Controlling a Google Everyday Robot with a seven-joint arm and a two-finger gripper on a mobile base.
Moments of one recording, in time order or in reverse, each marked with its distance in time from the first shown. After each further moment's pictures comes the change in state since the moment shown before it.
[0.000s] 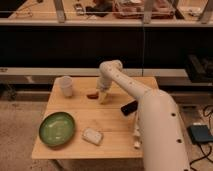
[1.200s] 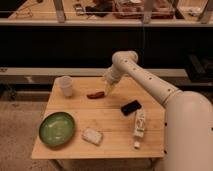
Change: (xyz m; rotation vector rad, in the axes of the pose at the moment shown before) arm 0.008 0.013 -0.091 0.081 -0.056 -0.054
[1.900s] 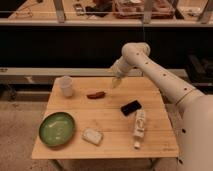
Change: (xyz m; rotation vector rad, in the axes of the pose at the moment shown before) arm 0.014 -0.003 -0.084 0.079 -0.016 0.043
